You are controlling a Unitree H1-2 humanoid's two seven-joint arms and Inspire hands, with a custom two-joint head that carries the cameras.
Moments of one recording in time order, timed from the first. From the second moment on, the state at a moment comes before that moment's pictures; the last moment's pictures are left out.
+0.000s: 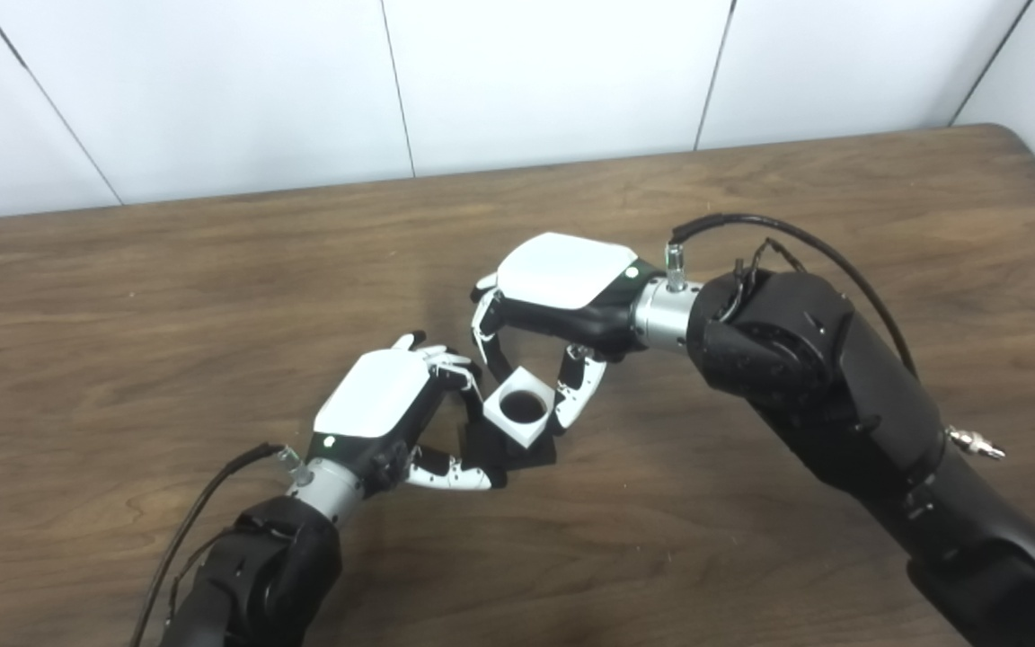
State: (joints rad) left arm -0.12 0.27 -0.45 -0.30 0.89 0.16 -0.37; right arm -0.53 -0.37 0.46 -0.45 -0.81 0.15 0.91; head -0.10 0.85
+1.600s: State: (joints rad) left arm -0.12 0.27 -0.46 -0.31 0.90 0.18 -0.38; right arm -0.50 -0.36 0.45 -0.44 -0.83 0.12 0.88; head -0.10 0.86
